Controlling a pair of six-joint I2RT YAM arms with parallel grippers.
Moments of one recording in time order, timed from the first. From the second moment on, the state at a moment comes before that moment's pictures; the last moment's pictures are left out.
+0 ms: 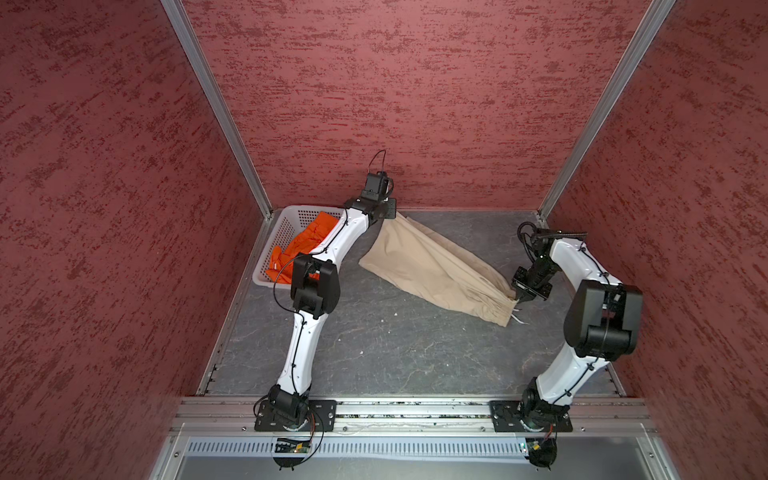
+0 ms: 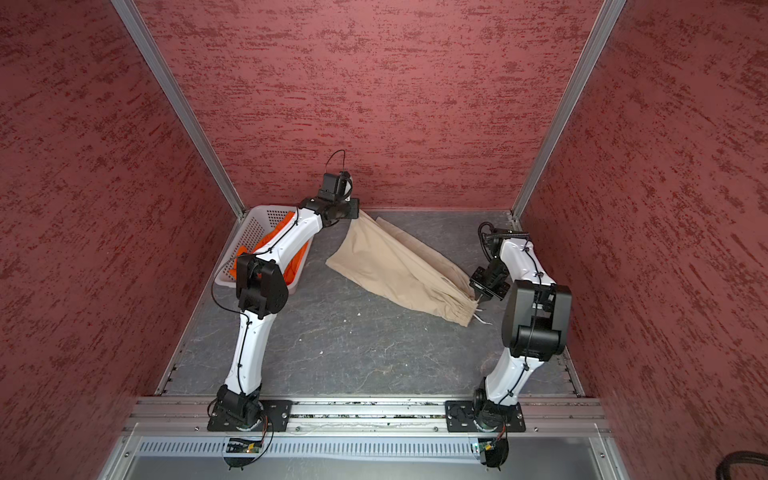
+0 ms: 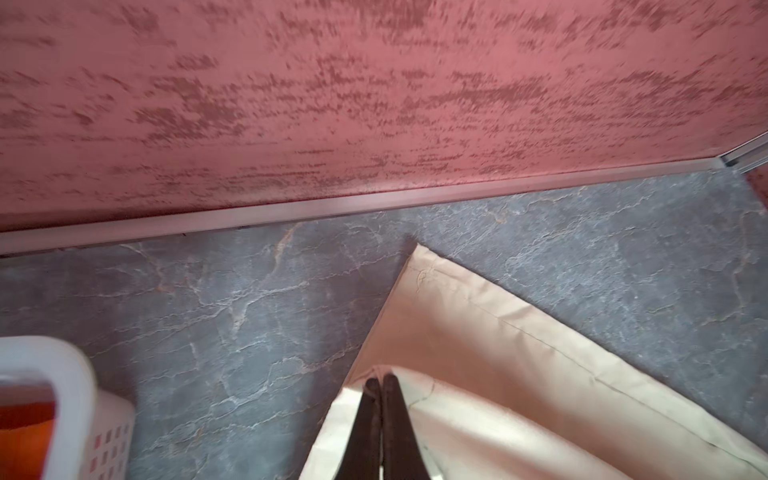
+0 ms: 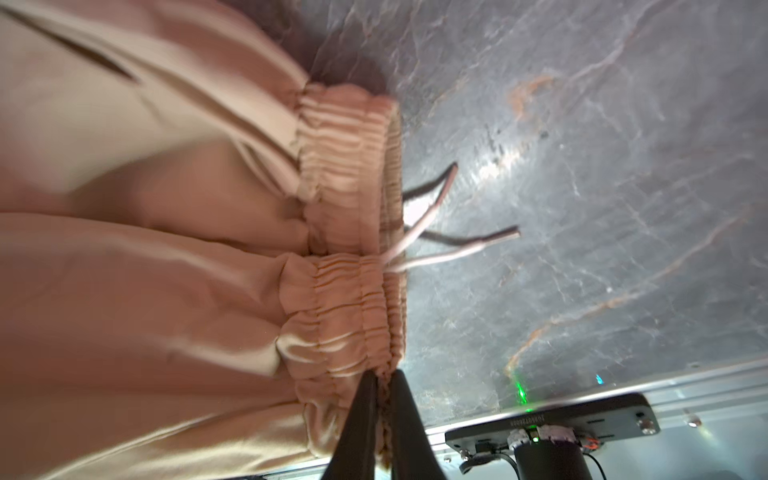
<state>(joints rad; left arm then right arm) -0.37 2.37 2.29 -0.62 -0.05 -0.23 -0.19 1.80 1.40 -1.31 -0.17 0.48</state>
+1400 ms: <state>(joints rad) -0.40 2.10 1.55 -0.51 0.10 -0.61 0.03 1.63 1.01 -0.62 -0.42 0.65</state>
